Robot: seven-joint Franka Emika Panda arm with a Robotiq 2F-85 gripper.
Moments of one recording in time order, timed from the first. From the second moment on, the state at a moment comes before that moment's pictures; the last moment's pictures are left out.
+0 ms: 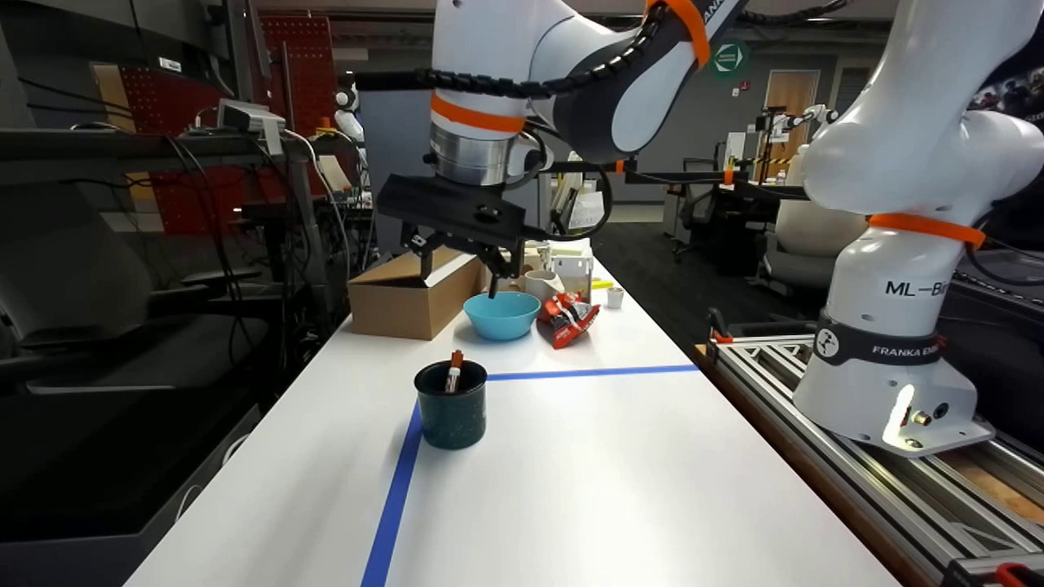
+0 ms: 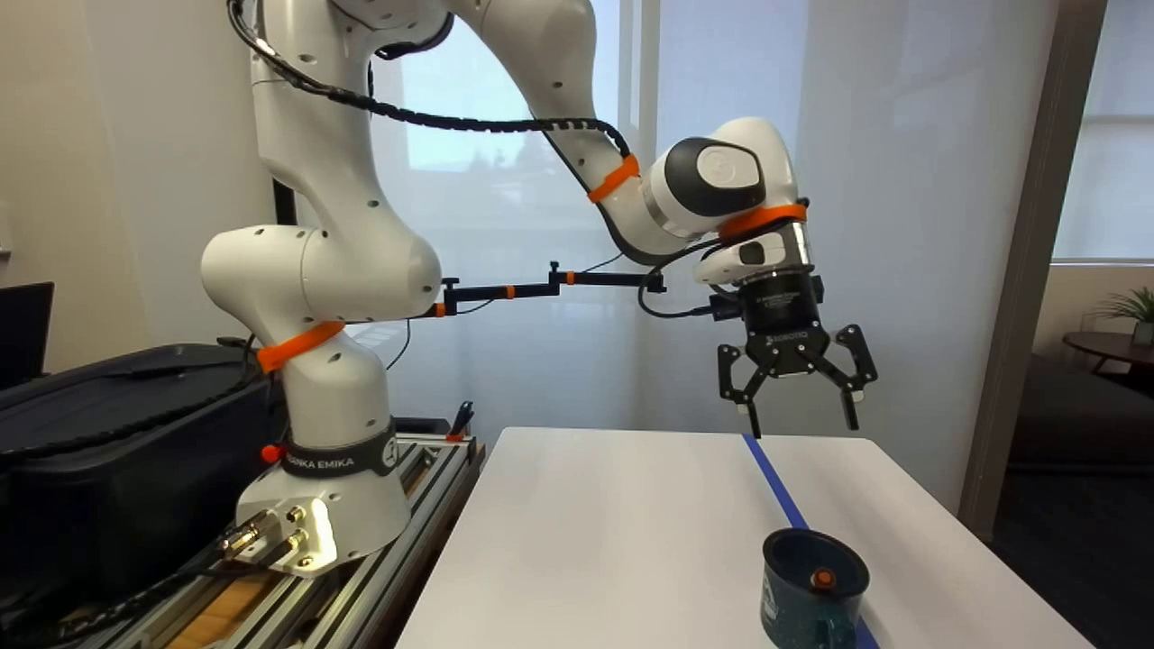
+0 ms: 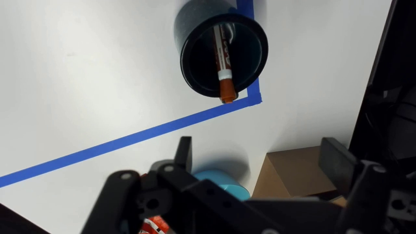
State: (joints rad) arm -1.47 -0.05 1.47 -2.36 -0.60 2.46 2.26
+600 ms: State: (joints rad) arm -1.50 0.01 1.47 -2.38 -0.61 2.44 2.26
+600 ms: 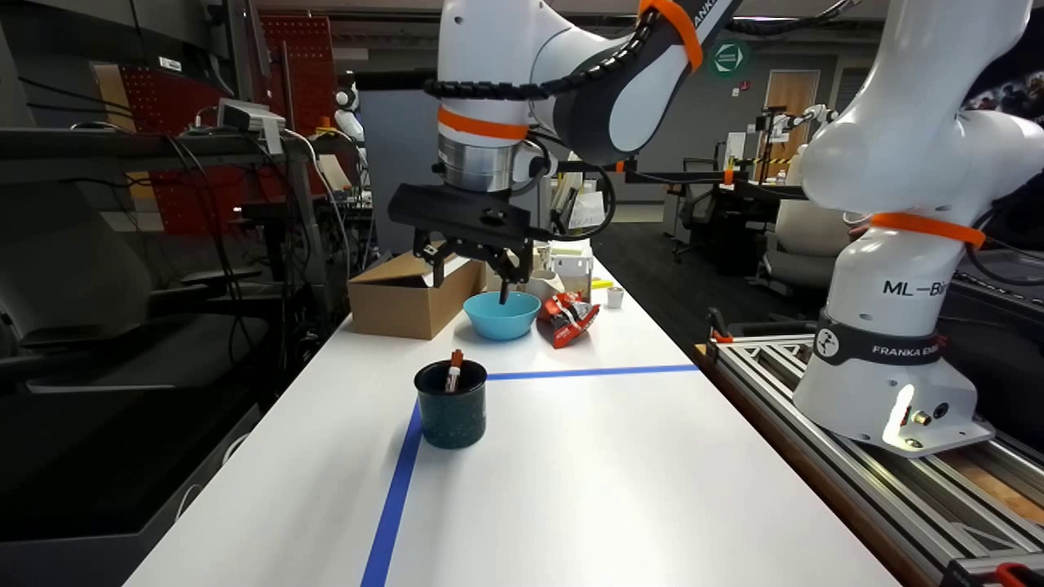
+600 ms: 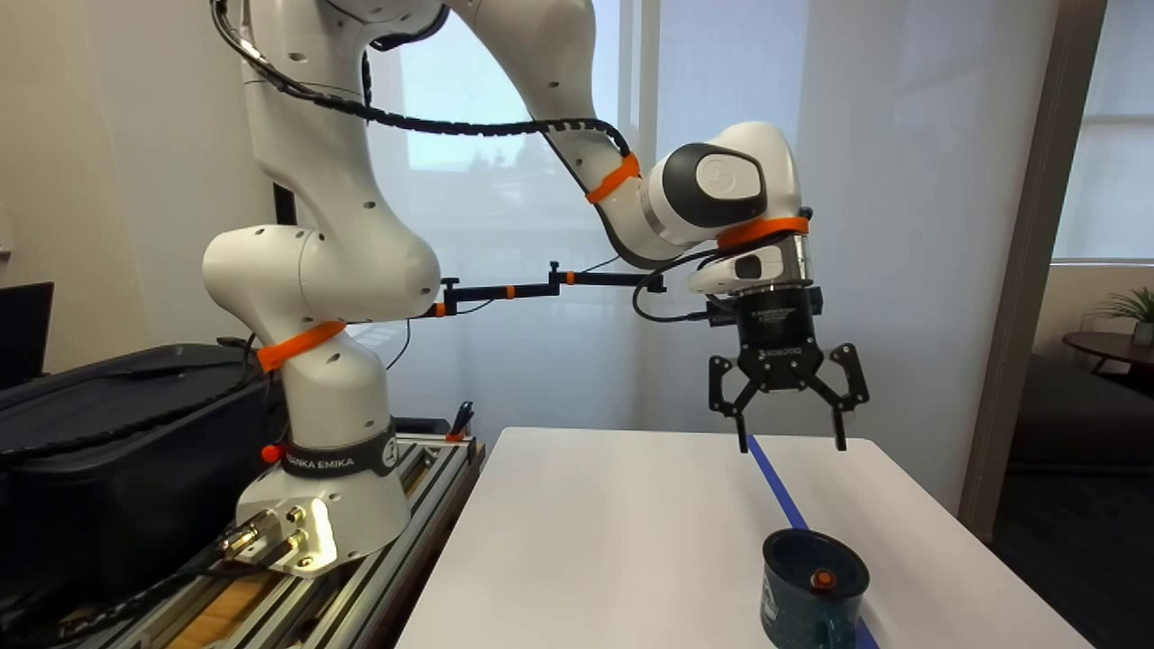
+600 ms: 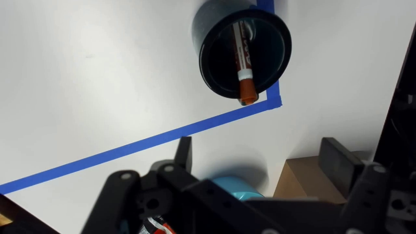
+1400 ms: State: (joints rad) arm -1.29 0.03 1.23 -2.39 -0.63 2.46 2.20
